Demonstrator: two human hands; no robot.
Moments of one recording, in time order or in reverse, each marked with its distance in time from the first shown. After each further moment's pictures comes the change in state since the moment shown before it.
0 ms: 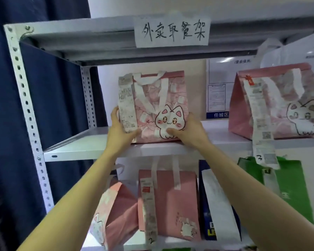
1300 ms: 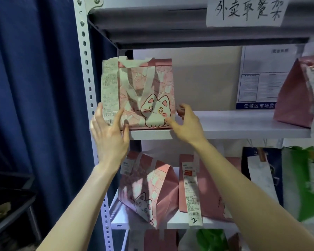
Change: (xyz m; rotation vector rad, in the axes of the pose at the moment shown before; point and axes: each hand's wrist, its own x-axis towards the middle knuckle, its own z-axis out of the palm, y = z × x) left_hand -0.070 -0.086 -0.158 0.644 0.429 0.274; right_hand -0.058 -0.115 0.155 0.028 -0.009 -0.135
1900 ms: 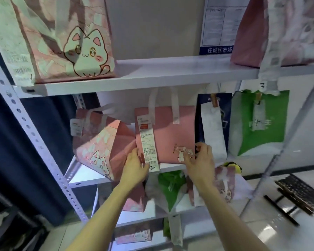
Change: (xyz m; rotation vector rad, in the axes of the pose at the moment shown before) left_hand -0.260 0.099 0.112 -0.470 -0.988 -0.334; right_hand -0.249 0.234 -0.046 -0.292 0.193 0.460
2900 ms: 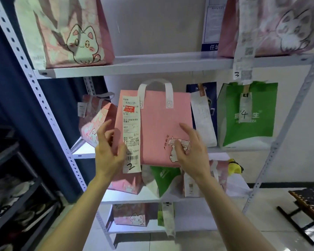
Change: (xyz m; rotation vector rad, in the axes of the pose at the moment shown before) left_hand -0.115 0.072 -0.015 -0.174 0.561 0.248; right_hand -0.026 0.013 -0.103 0.320 -0.120 -0.410
